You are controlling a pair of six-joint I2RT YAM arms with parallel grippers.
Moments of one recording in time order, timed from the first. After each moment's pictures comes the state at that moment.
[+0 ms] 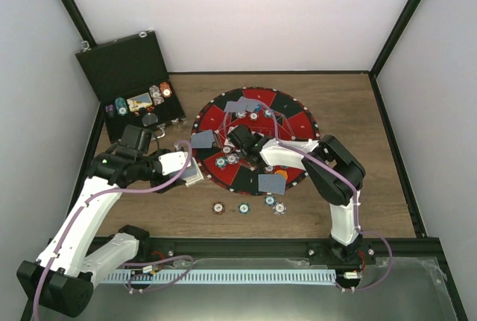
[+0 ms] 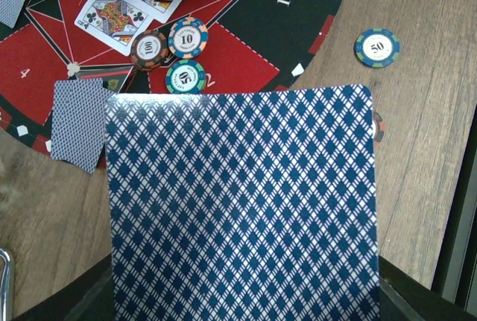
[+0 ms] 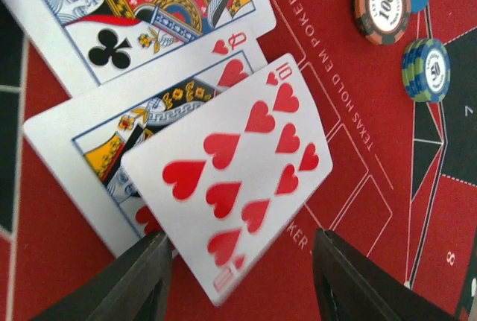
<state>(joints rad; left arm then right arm) -0.31 0.94 0.95 -1.07 0.41 0.89 0.80 1.95 1.19 -0.29 0.55 -0.24</state>
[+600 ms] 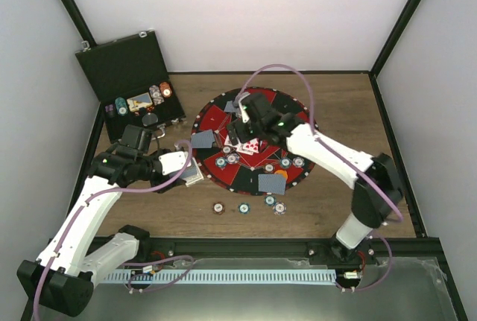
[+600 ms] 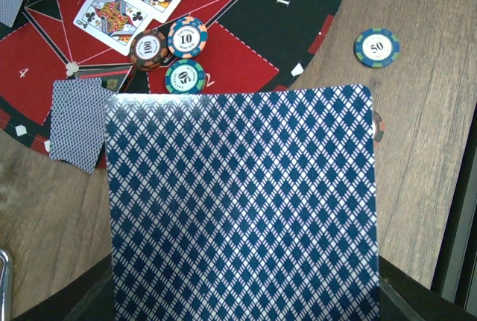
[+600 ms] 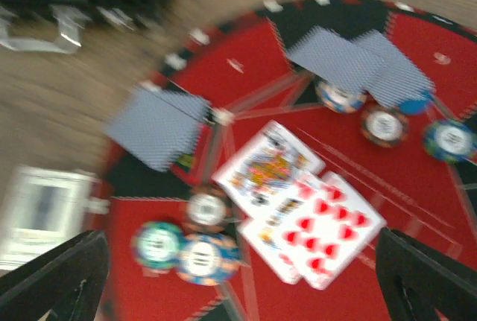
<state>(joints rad) -0.31 0.94 0.95 -1.07 0.41 0.89 0.76 1.67 1.34 -0.49 0.19 0.12</state>
